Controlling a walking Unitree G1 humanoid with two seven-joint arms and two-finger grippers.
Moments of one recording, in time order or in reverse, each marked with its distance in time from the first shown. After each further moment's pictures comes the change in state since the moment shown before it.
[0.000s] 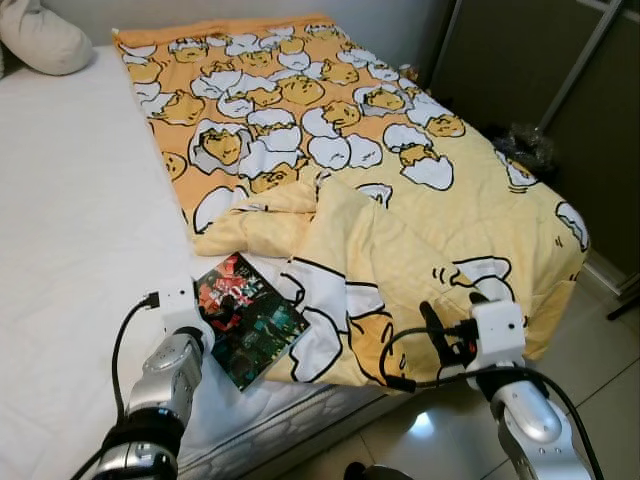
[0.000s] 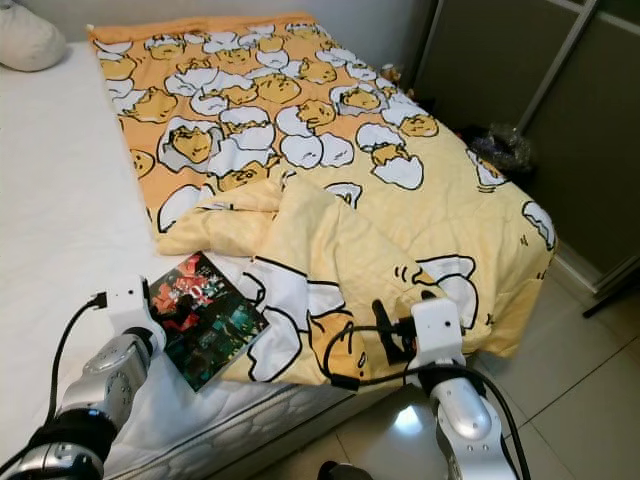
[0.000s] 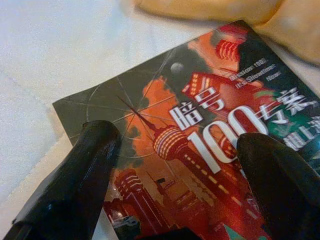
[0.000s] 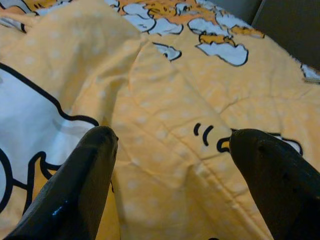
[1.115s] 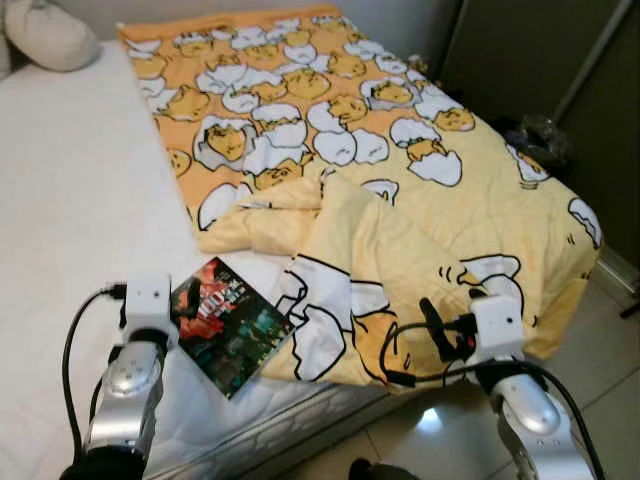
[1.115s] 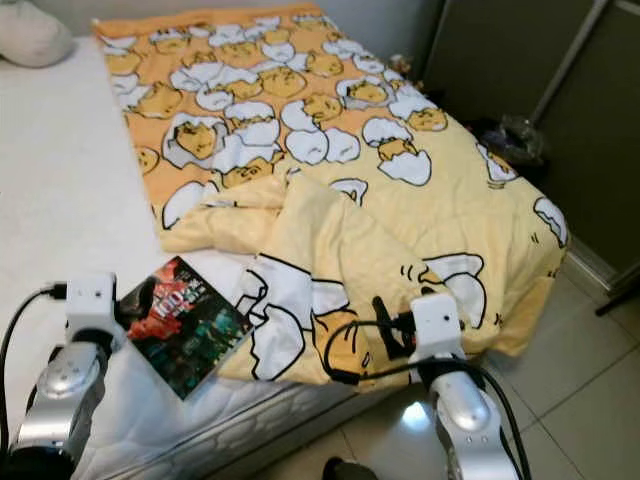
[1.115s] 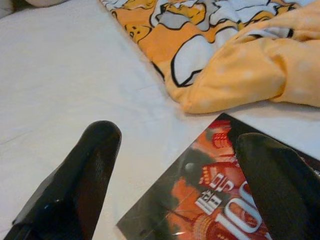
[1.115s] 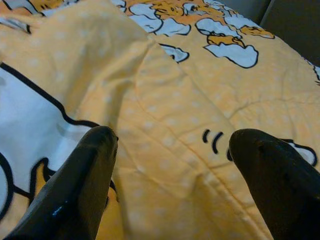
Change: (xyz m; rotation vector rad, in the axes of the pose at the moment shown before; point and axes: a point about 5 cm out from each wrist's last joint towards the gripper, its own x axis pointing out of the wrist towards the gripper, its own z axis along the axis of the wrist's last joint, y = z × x) left arm -0.034 0.025 0.029 0.342 -0.348 0.027; right arm 0.008 0.000 0.005 -0.003 -0.007 0.009
